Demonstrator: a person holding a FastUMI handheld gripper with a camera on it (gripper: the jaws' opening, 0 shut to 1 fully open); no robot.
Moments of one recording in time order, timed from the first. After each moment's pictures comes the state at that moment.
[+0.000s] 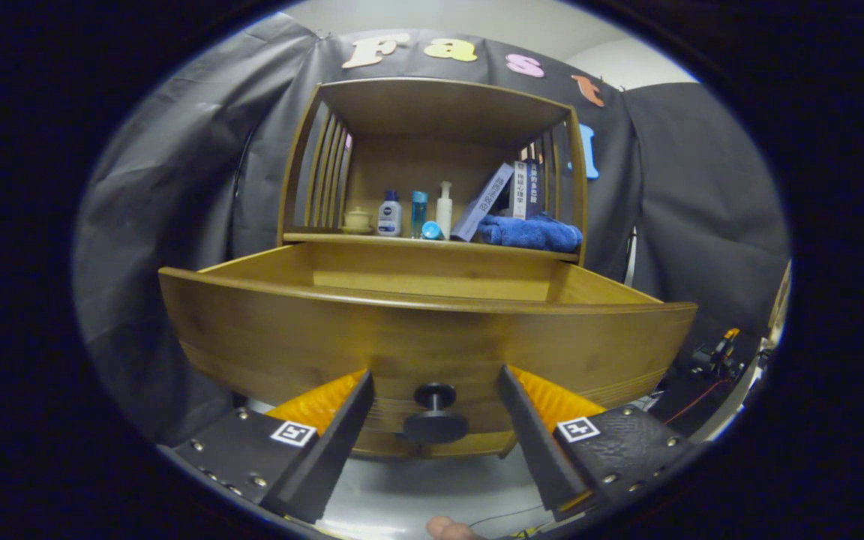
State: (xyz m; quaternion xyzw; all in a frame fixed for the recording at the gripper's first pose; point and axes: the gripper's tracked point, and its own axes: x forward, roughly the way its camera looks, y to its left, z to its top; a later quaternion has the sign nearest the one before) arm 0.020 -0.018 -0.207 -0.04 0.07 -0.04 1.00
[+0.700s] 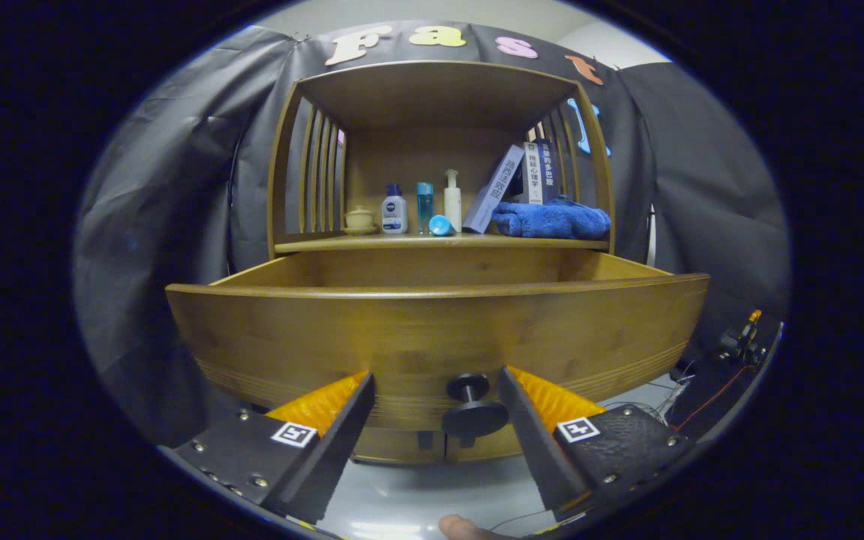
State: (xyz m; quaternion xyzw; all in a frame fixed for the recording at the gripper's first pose) arm 0.086 -0.015 -0.200 -0.02 0.08 -0.02 1.00
